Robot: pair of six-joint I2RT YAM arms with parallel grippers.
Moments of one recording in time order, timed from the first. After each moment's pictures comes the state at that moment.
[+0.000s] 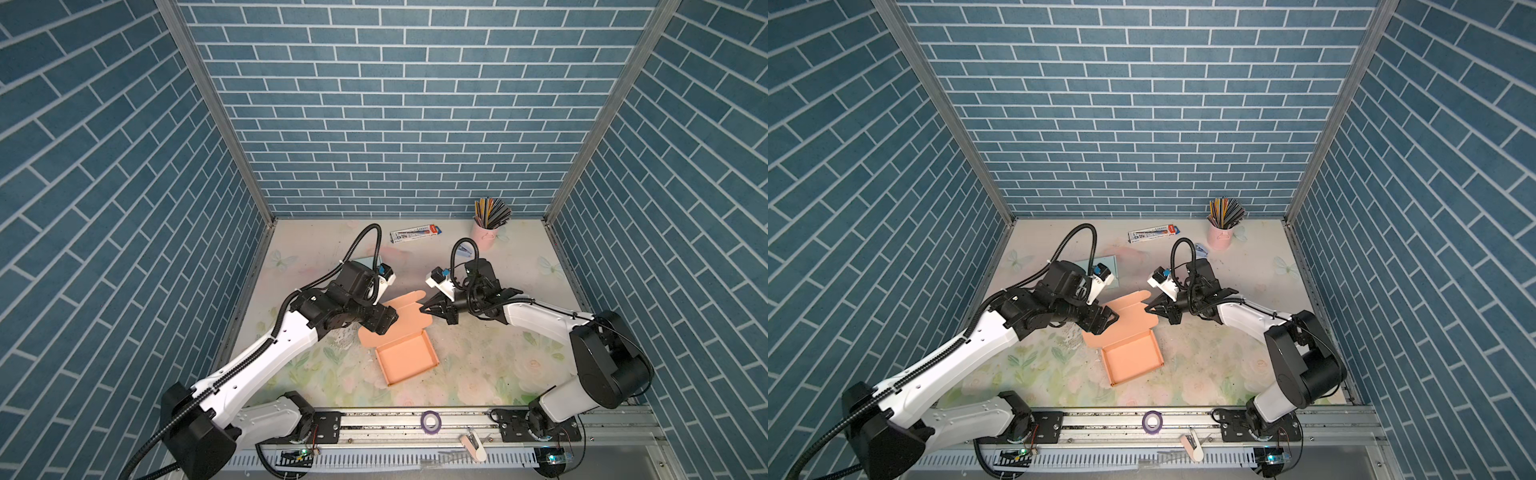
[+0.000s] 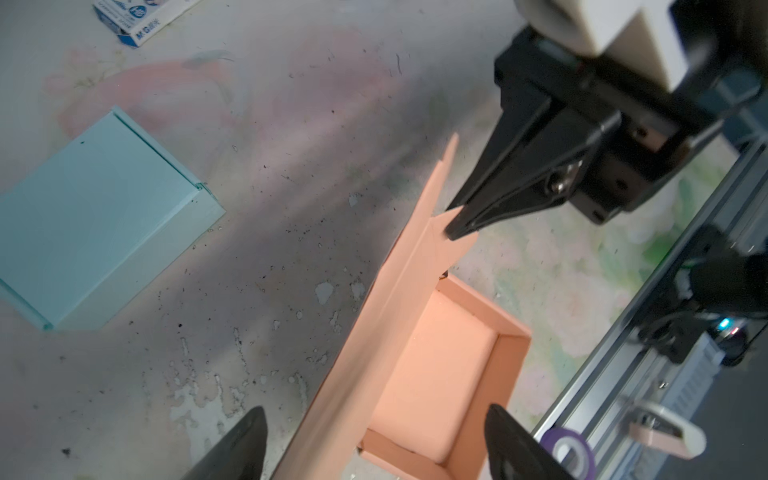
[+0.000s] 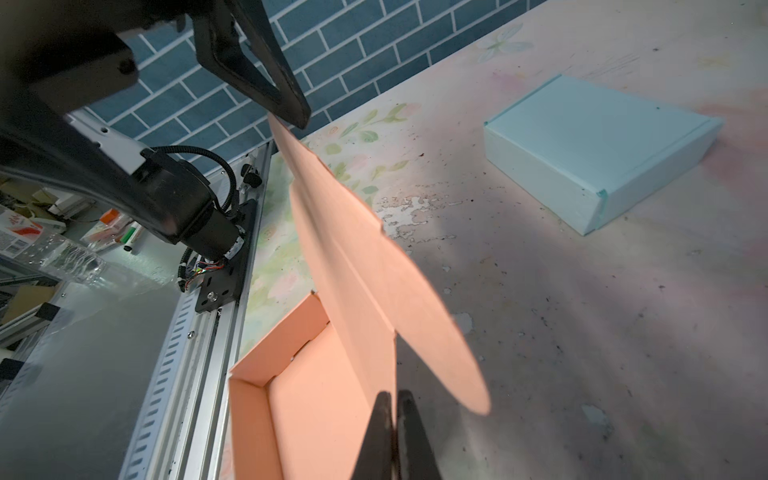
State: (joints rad) left arm -0.65 1.13 1.02 -0.74 0.19 -0.12; right arm 0.54 1.53 0.80 0.01 -0.93 -0.23
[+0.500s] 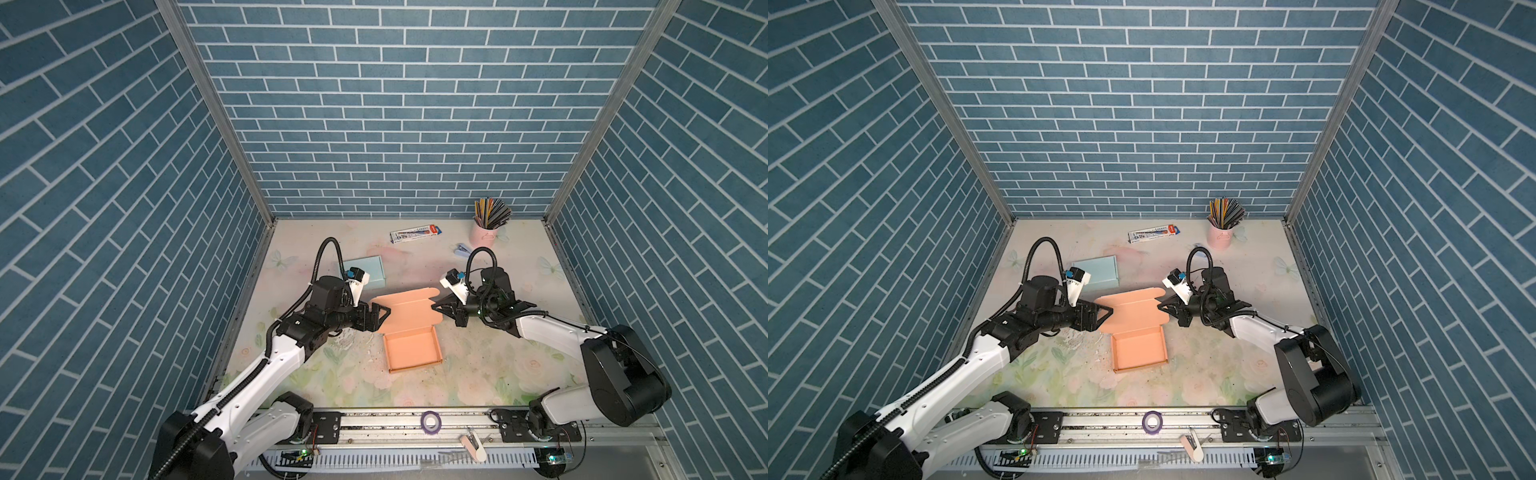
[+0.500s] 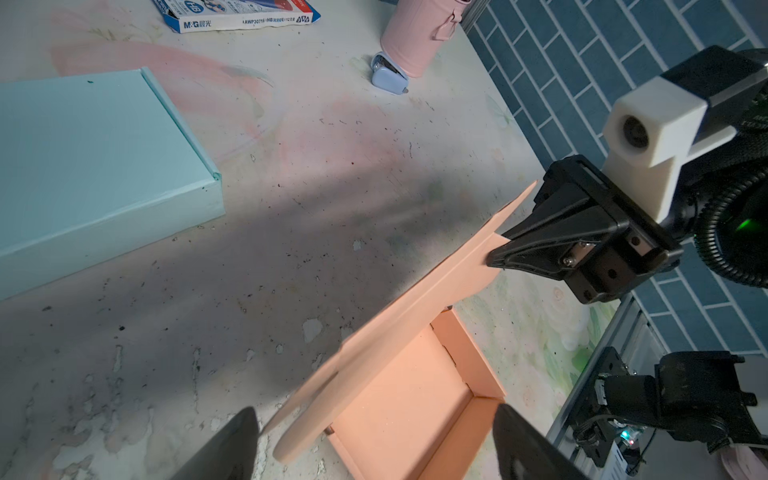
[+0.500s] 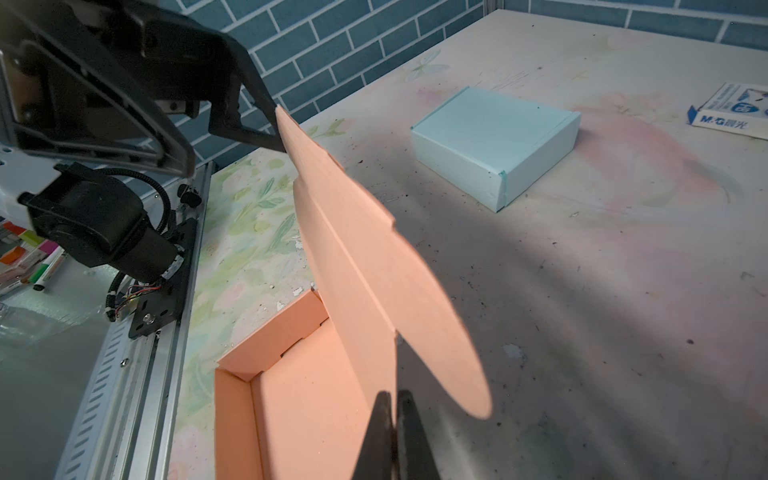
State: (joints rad) left arm -0.45 1.00 0.63 -0.27 0.42 -0.35; right arm 0.47 1.44 0.66 0.18 -0.83 -0.15
